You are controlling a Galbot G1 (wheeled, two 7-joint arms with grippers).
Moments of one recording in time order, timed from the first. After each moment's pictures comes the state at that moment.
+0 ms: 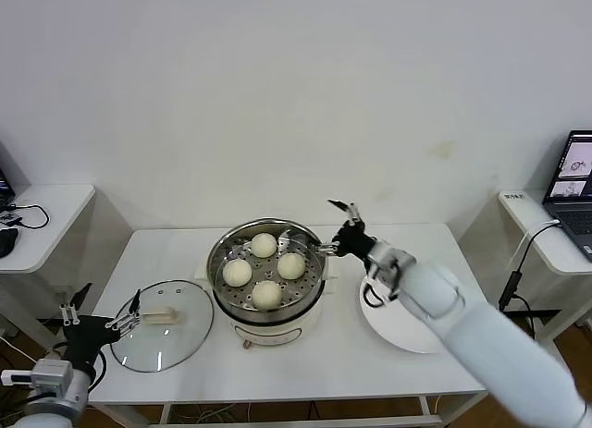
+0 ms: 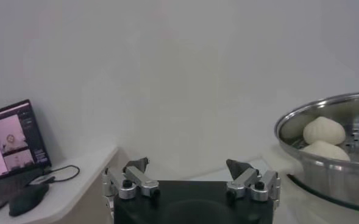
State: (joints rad) left arm 1.64 -1.16 -0.87 -2.20 -0.21 0.27 0.00; right arm -0.68 0.90 -0.06 1.79 0.23 -0.12 -0.13
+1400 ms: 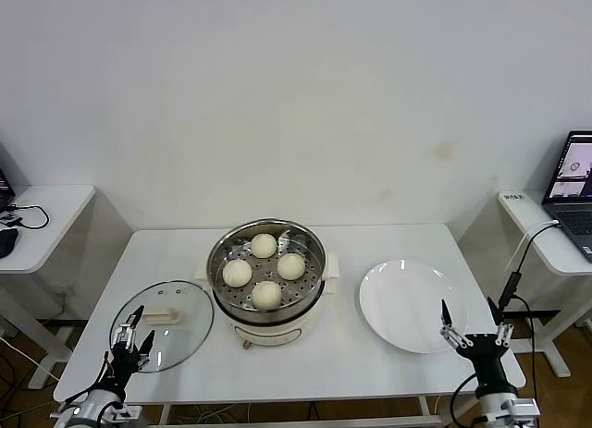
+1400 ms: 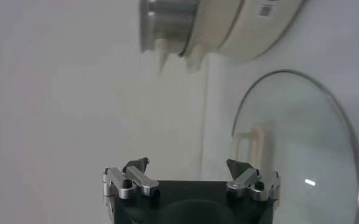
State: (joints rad) left arm 1.55 -1.10 -0.69 -1.74 1.08 -0.10 -0.09; right arm -1.60 1.46 0.85 1.95 0.15 0.25 -0.17
